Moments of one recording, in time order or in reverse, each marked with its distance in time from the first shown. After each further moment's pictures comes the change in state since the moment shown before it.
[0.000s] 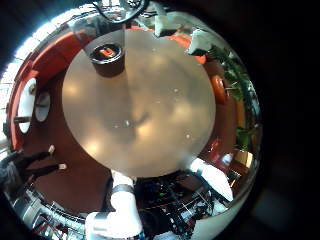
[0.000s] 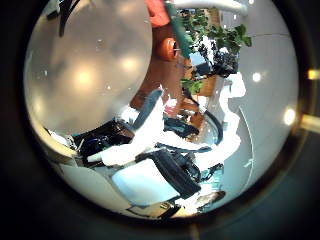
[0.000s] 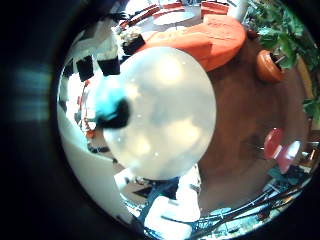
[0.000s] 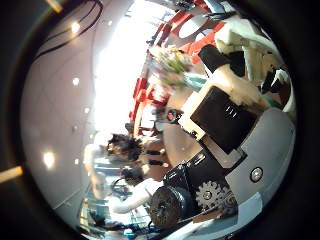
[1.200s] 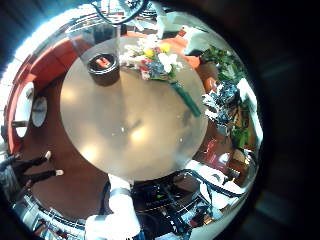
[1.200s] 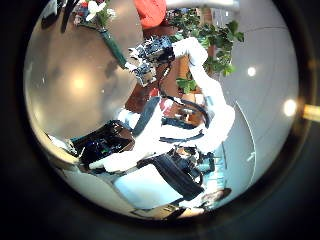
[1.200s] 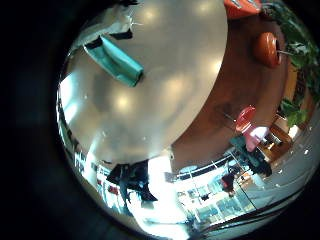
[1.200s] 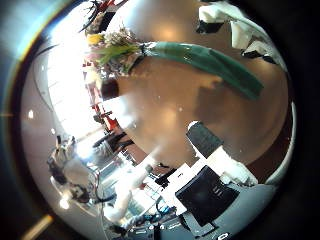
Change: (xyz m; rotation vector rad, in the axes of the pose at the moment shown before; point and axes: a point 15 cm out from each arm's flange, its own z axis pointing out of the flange) left arm -0.025 0.024 -0.022 0.025 -0.186 0.013; right arm 0.189 0.058 0.224 -0.613 0.606 0.284
